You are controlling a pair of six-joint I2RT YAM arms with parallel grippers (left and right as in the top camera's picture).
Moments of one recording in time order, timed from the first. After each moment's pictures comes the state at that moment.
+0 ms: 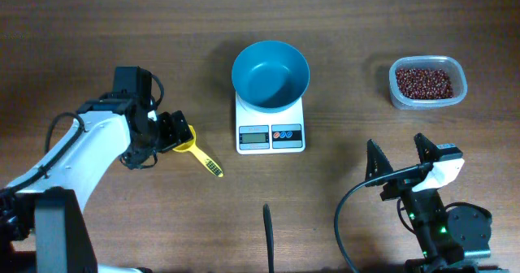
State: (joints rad) left arm -0.03 1.60 0.92 -0.68 0.05 -0.46; right arm 0.03 0.02 0.01 -0.06 -0.15 0.18
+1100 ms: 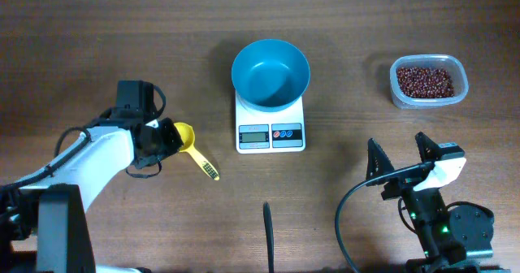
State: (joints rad) left arm -0.03 1.60 0.77 -0.42 0.05 -0.49; right arm 0.03 0.02 0.01 -0.06 -0.15 0.18
